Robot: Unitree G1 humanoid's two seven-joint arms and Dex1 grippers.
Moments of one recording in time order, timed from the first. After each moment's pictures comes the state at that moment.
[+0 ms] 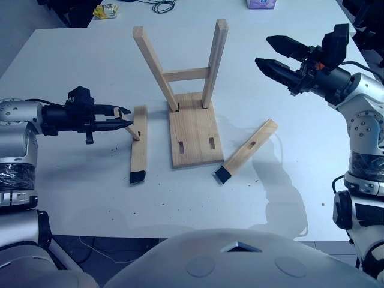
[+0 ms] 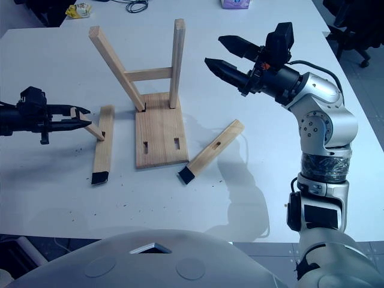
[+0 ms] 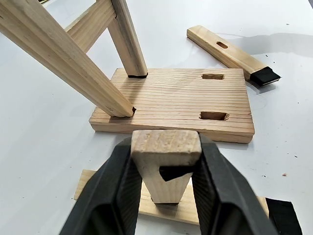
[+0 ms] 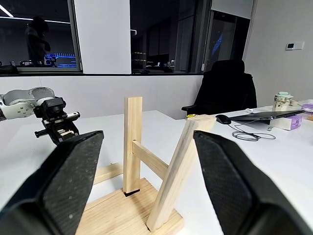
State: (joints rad) left arm -0.32 0.93 0.08 0.35 -0.42 0.07 -1.55; right arm -0.44 -0.52 -0.15 -0.12 0.67 0.50 0.97
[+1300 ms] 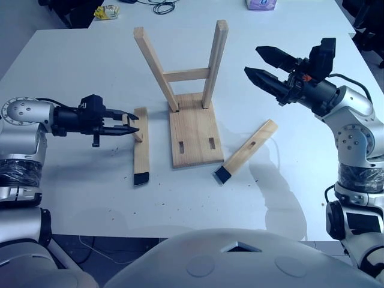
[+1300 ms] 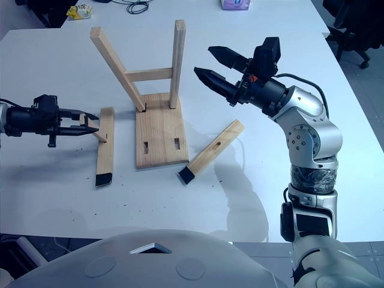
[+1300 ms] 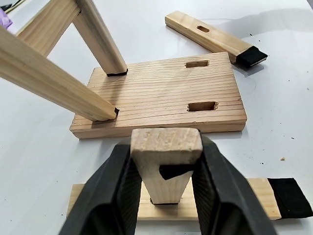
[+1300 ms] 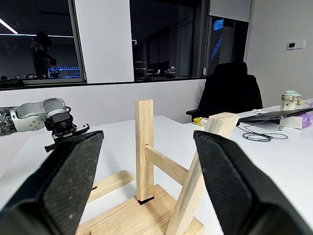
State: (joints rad) left arm -0.36 0.94 -0.05 0.44 -0.42 -0.06 -1.57; right arm -0.36 -0.46 -0.12 -0.21 0.71 0.50 0.88
